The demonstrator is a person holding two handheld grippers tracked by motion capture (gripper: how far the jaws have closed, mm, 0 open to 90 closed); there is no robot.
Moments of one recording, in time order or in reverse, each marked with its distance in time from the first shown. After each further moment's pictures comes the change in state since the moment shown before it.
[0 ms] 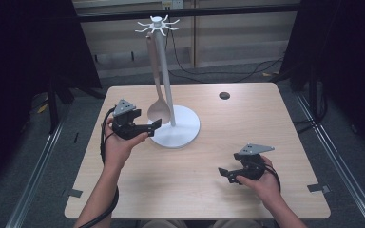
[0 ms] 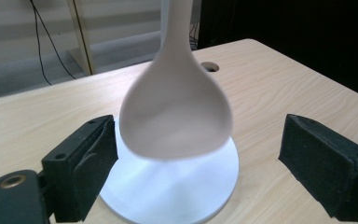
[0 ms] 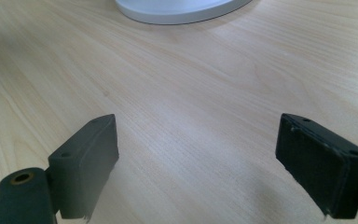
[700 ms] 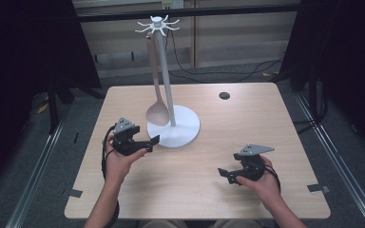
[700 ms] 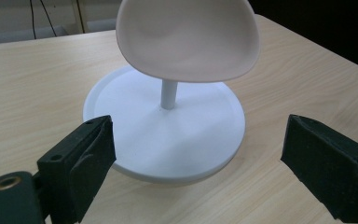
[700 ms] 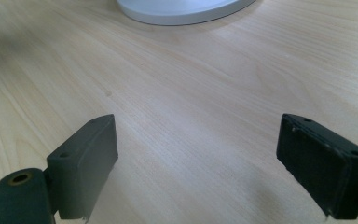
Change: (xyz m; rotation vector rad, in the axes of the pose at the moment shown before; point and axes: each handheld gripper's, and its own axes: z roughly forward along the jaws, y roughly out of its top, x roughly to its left) left arm 0.006 -0.056 0.005 0.042 -0.001 -0.048; right arm 0.001 0.000 0.000 -0.006 0.003 -0.011
